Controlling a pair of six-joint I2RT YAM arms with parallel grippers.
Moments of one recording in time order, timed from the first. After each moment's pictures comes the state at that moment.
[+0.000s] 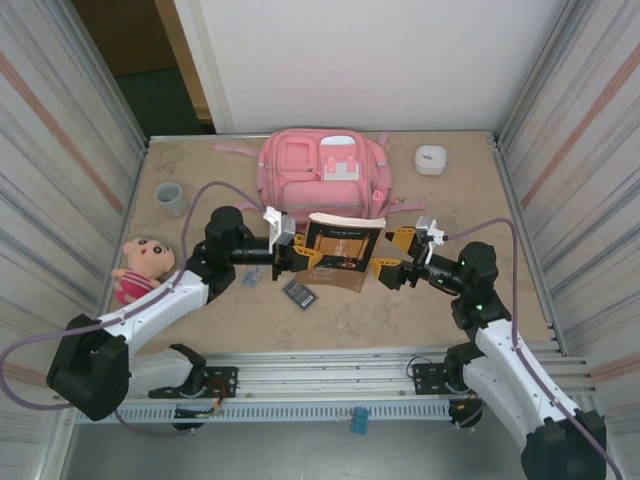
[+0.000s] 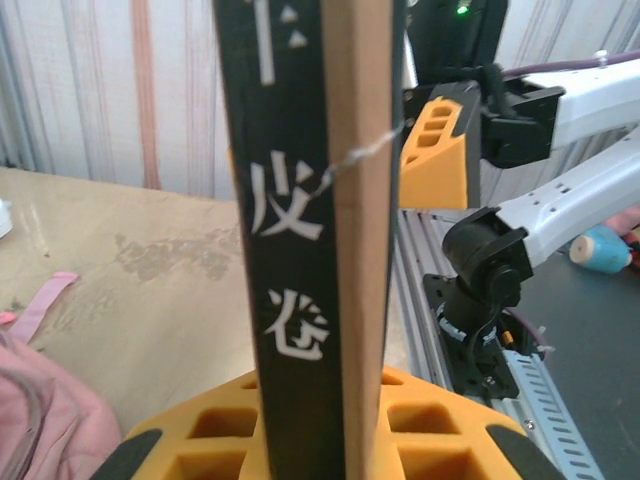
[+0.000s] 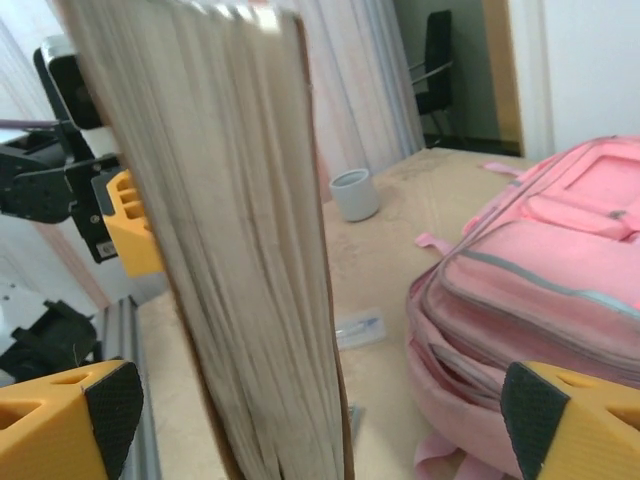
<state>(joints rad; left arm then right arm) -0.55 1.18 0.66 0.39 0.99 -0.01 0.27 0.70 0.36 0.33 -0.85 0.32</state>
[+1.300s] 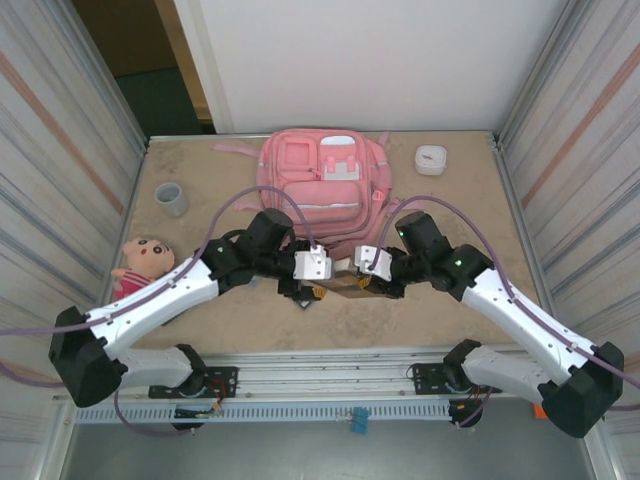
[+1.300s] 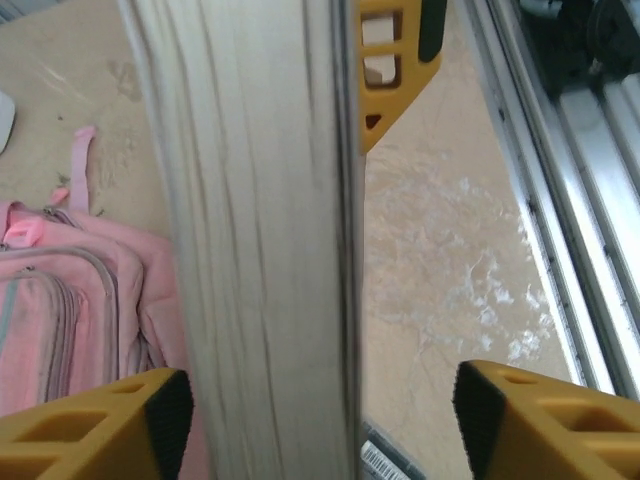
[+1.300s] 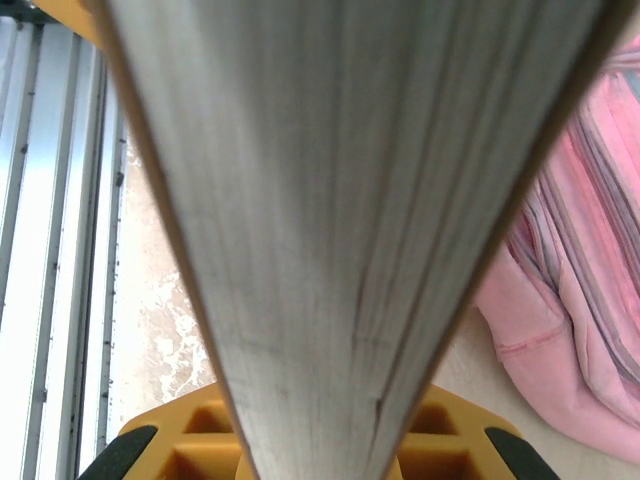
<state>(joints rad) -0.84 1.24 1.01 -0.55 0.40 0.76 0.65 1.03 0.90 -0.75 -0.44 -0.73</state>
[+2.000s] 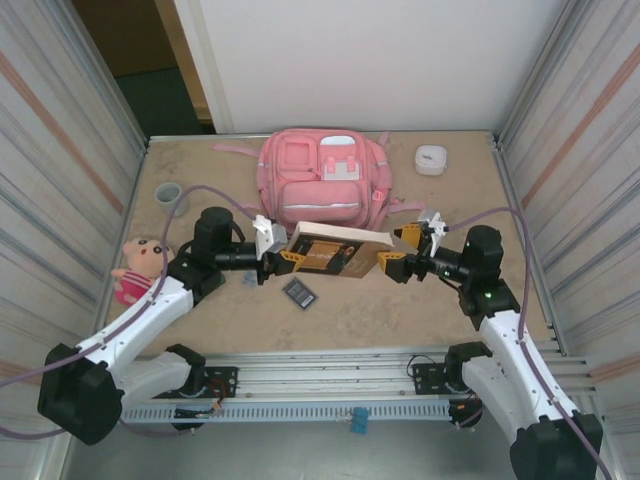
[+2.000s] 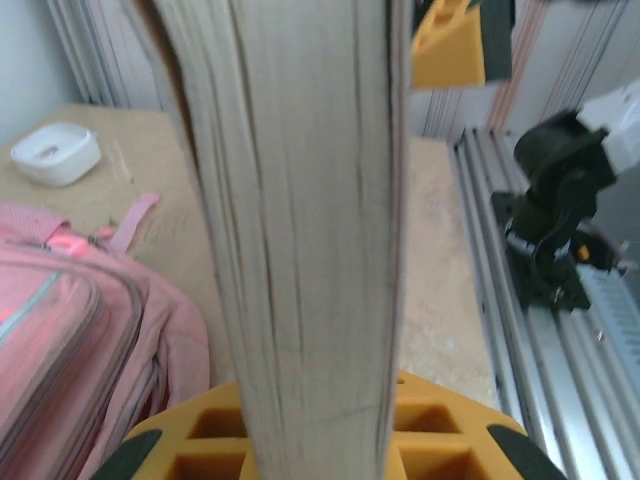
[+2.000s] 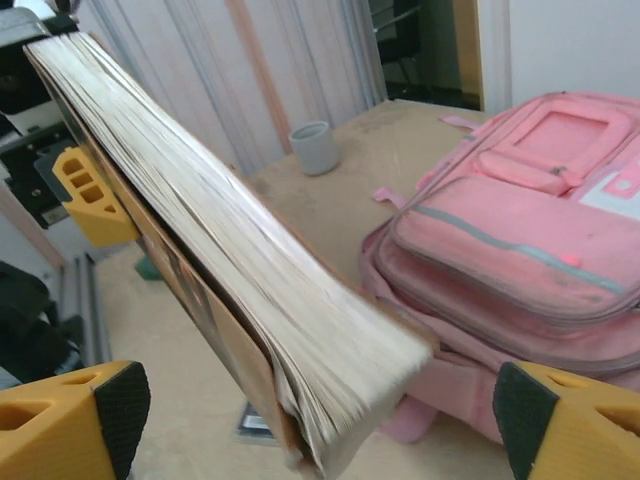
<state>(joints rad) -0.48 1.05 0.68 0.00 0.90 0.28 0.15 0.73 0.48 0.02 -0.89 0.14</state>
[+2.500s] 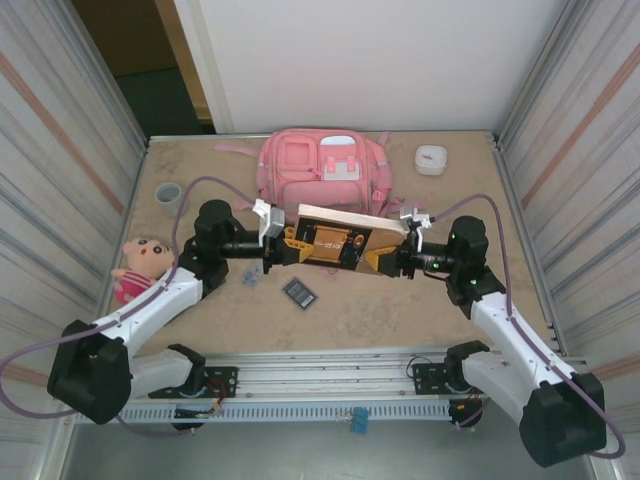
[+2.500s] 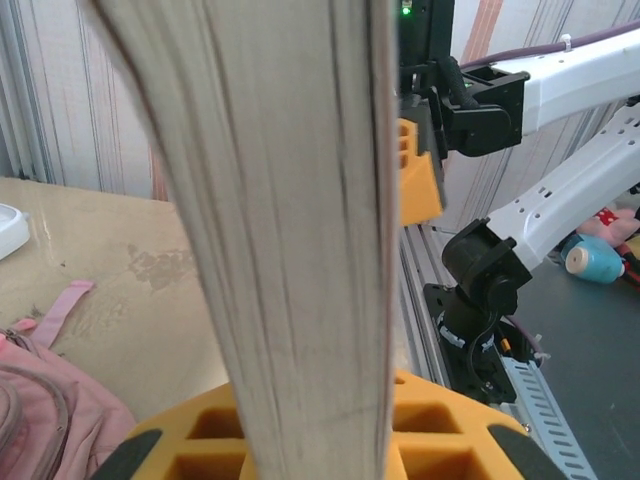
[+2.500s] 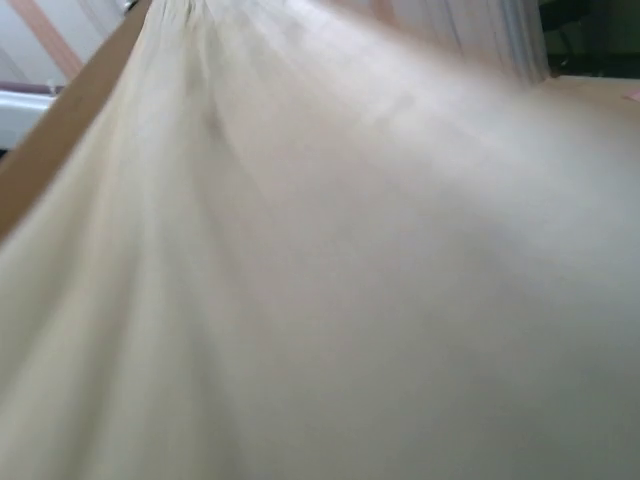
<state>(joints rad) -0.47 1.17 0.68 0.36 1.05 0.00 0.26 0.90 0.52 0.24 -1.08 0.31</state>
